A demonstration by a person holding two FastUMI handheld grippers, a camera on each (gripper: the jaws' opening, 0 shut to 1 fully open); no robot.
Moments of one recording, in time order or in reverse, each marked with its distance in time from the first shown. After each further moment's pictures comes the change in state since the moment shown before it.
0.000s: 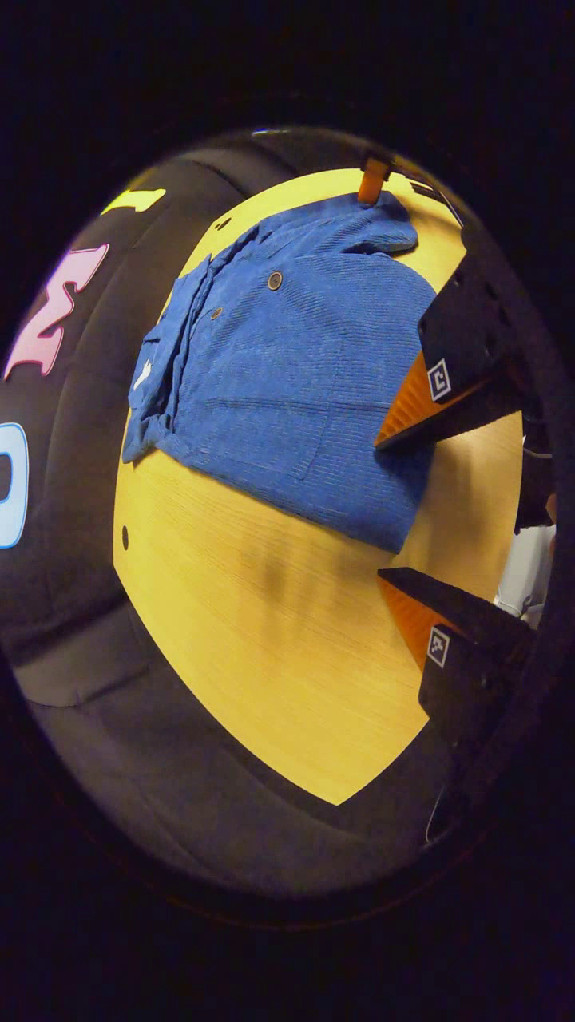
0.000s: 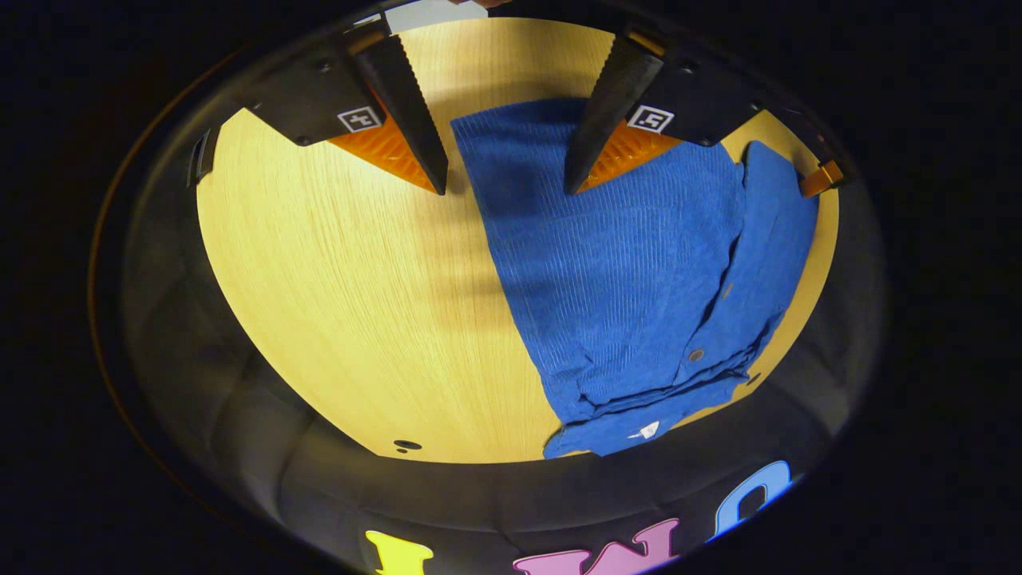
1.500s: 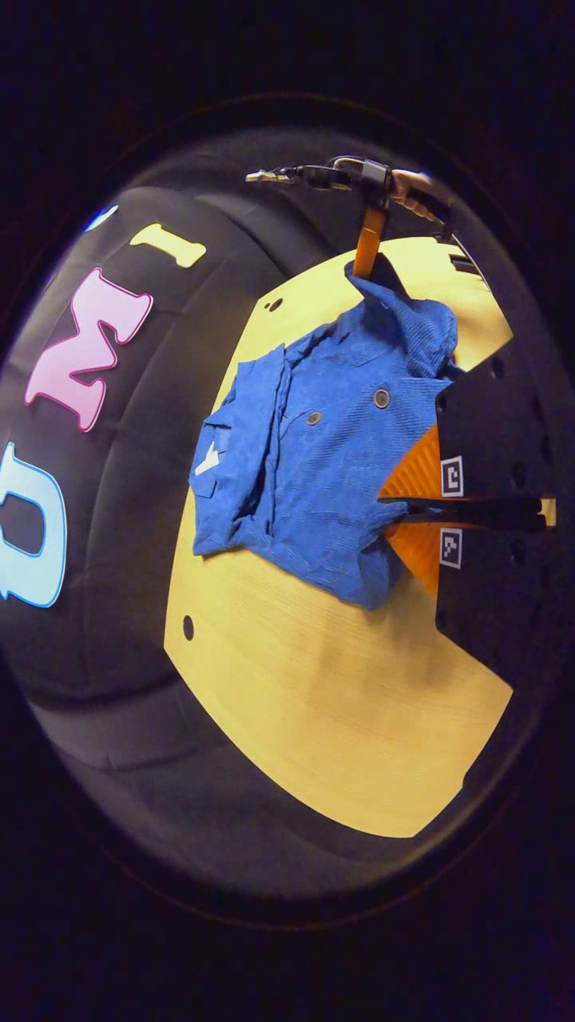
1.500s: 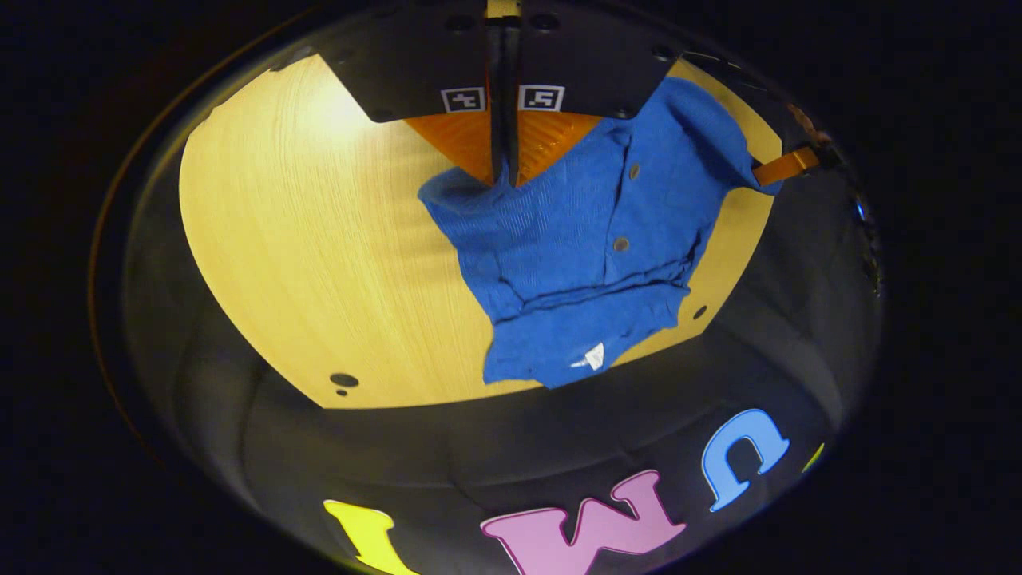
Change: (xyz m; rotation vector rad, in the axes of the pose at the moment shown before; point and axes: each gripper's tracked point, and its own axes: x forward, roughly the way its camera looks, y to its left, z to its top) left arm -0.040 -0.085 0.149 0.057 -0.147 -0.317; right arm -0.022 0.080 0.164 0.042 -0.186 0.242
